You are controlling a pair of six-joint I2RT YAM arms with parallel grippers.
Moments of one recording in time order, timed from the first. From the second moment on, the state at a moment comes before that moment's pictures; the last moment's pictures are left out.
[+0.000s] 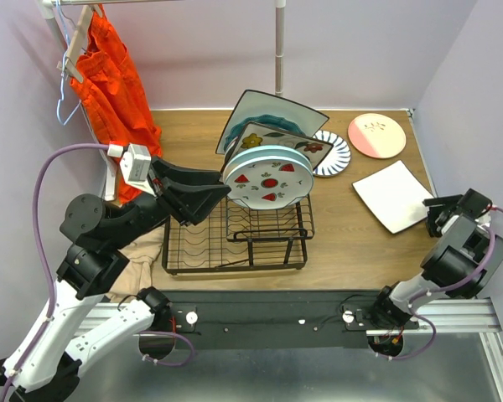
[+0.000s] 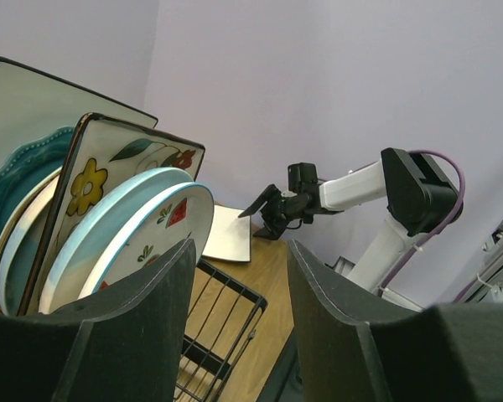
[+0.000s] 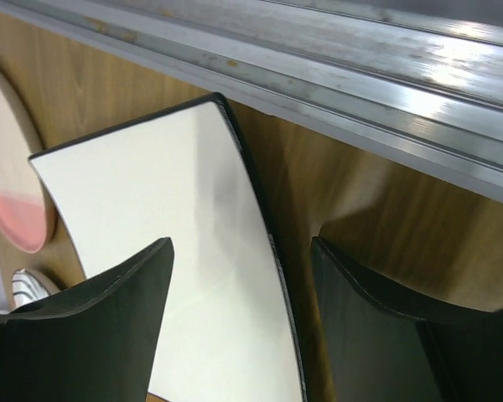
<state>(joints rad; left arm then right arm) -0.65 0.67 1.13 -0.17 0.35 -0.45 -0.74 1.56 0.68 0.10 -0.16 0.81</state>
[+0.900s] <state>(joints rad) -0.65 0.64 1.13 -0.24 0.30 -0.39 -0.56 1.32 0.95 -0.19 -0.24 0.62</state>
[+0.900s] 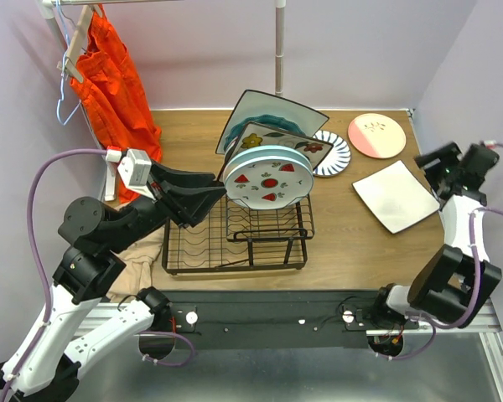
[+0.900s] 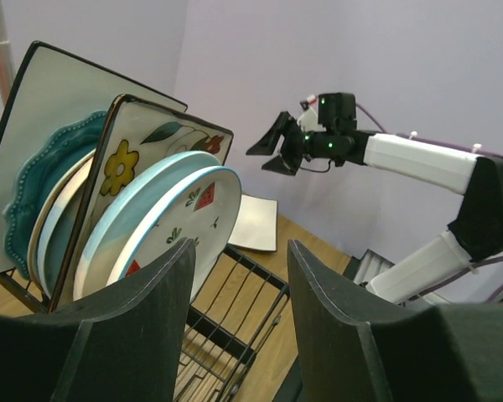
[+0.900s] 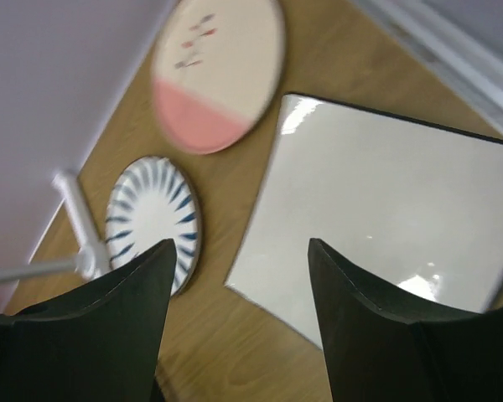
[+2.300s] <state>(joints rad) -0.65 0.69 1.04 -0.14 0.35 -0.29 -0.04 0.94 1.19 -0.16 -1.28 0.15</state>
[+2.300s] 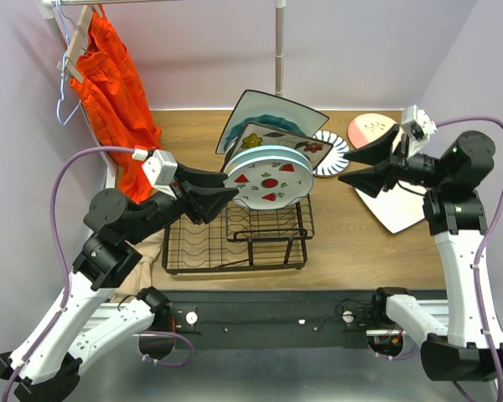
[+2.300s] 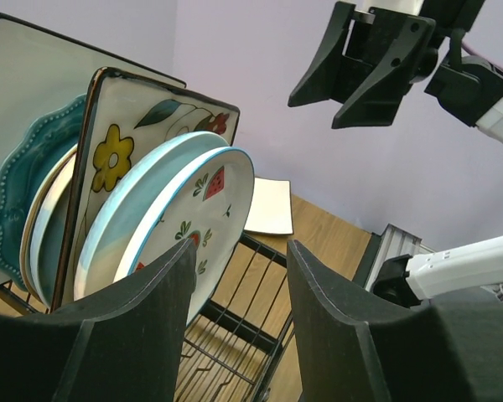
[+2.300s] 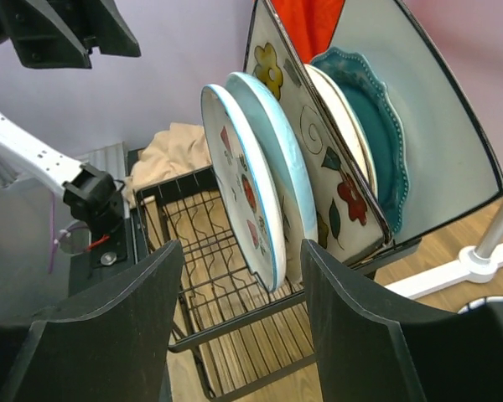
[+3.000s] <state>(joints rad) -0.65 0.71 1.02 -0.11 0.35 -0.30 0.35 1.08 1.29 -0.40 -0.98 -0.13</state>
